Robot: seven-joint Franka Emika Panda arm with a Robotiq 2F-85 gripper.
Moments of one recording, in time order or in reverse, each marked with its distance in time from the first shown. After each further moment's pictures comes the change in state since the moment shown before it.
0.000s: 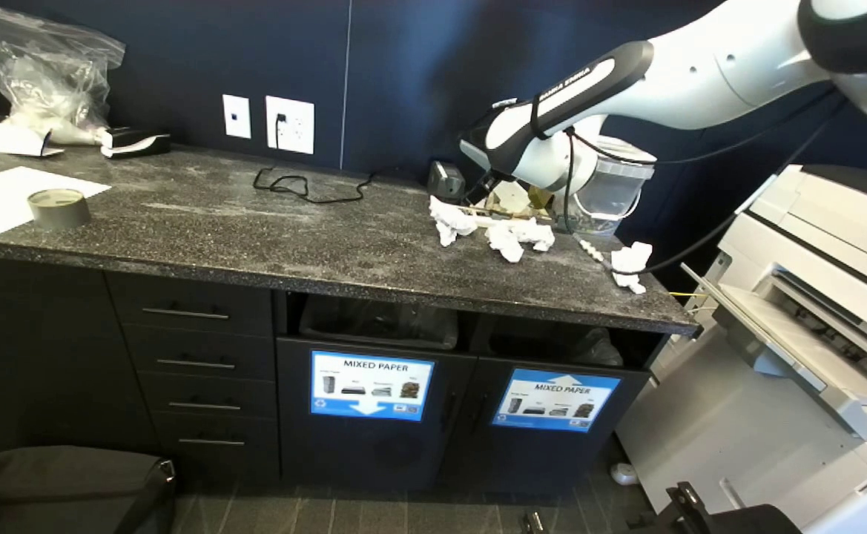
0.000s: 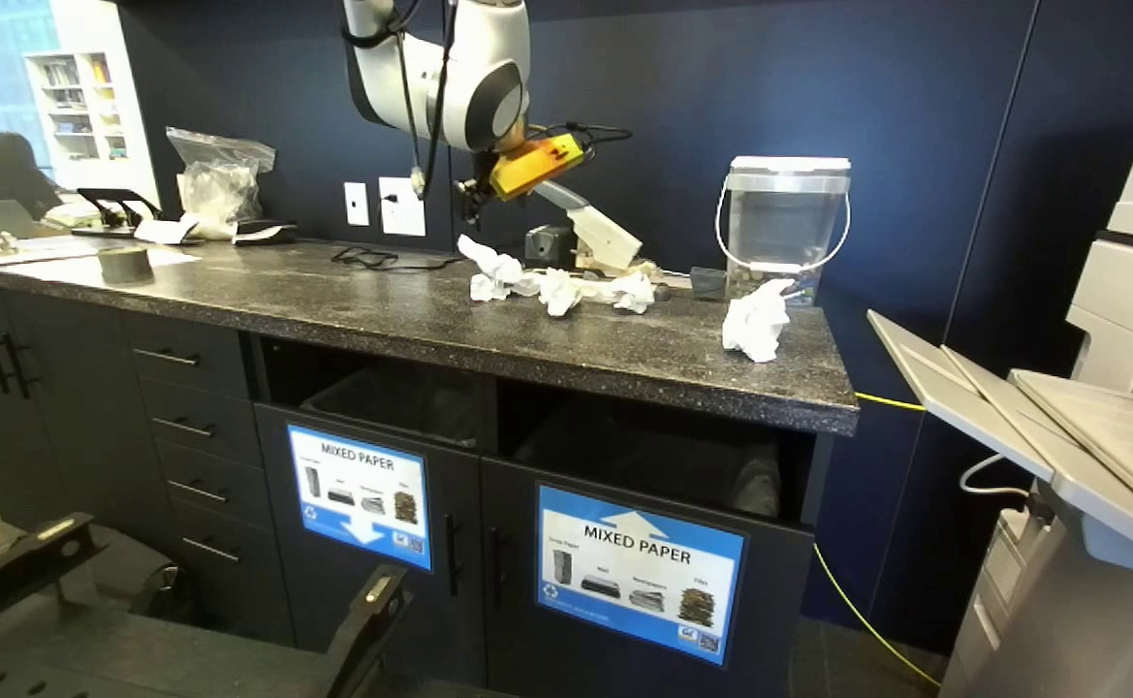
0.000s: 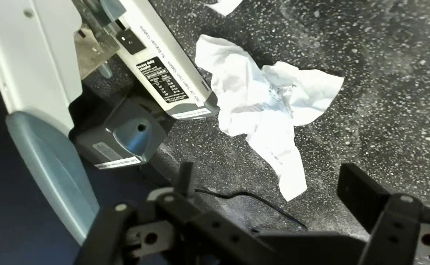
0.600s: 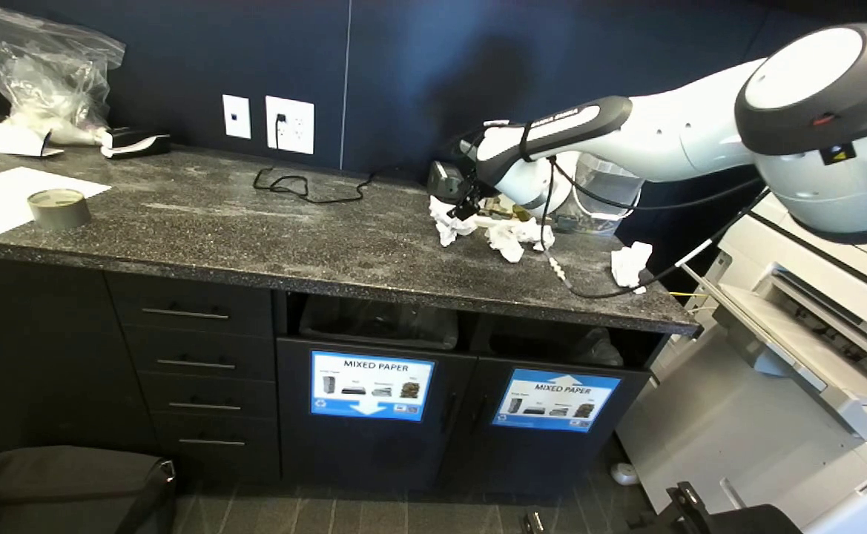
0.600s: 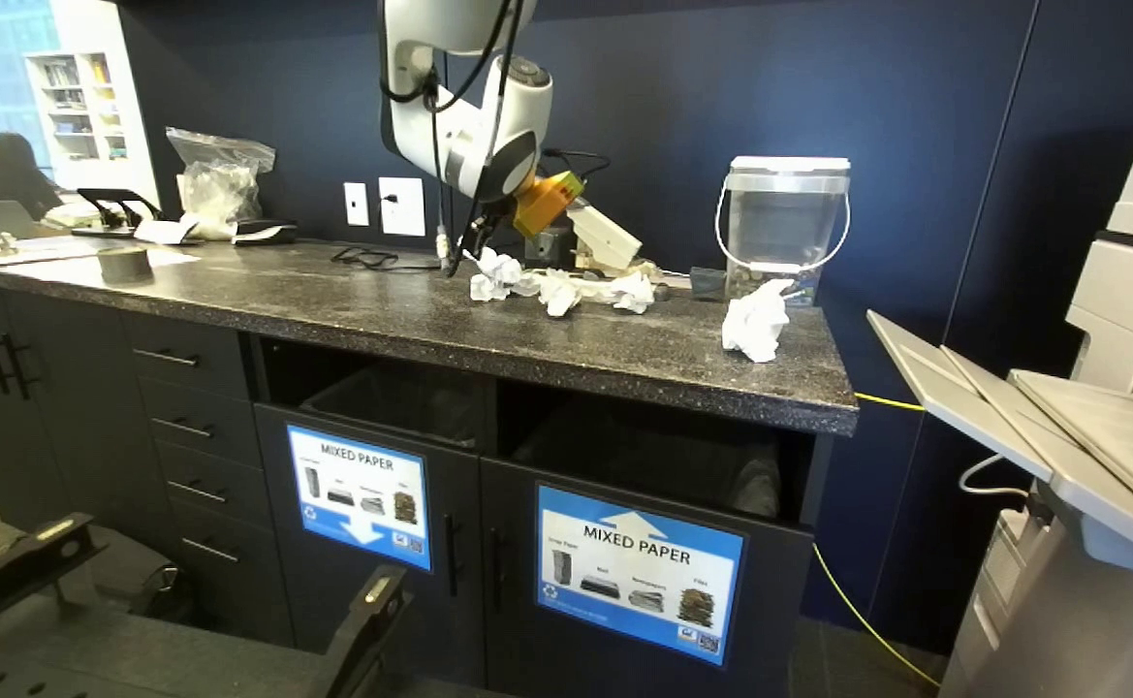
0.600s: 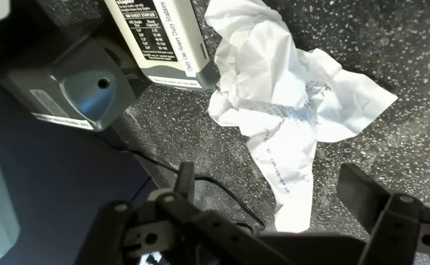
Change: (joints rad) arm -0.106 0.309 0.229 0.294 -0.085 -0.072 -0.389
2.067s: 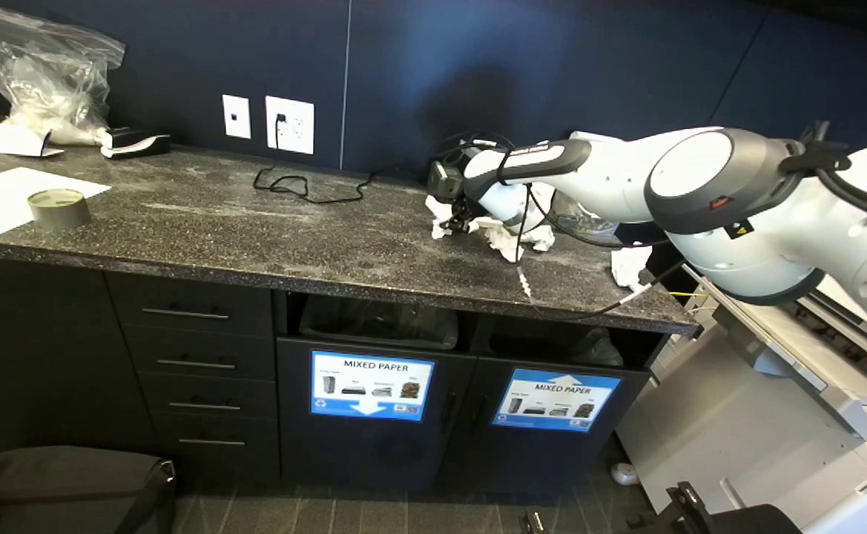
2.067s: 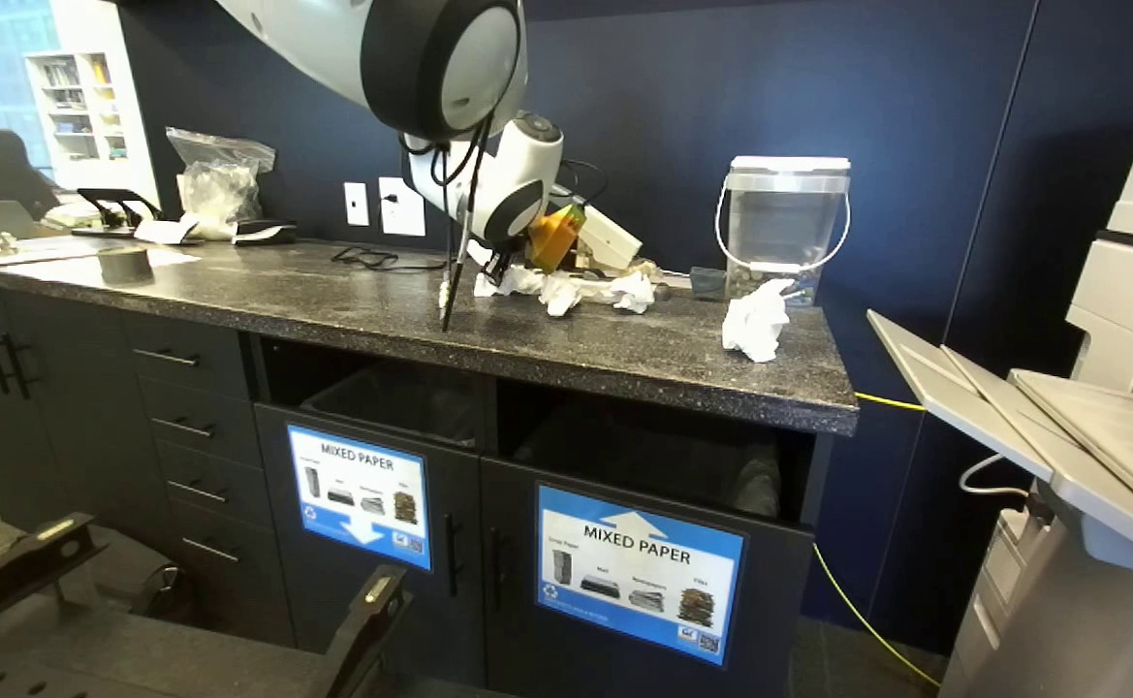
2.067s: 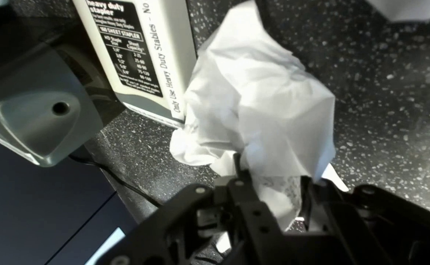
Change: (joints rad) arm 0.129 0.260 -0.056 0.411 0.064 -0.160 -0.249
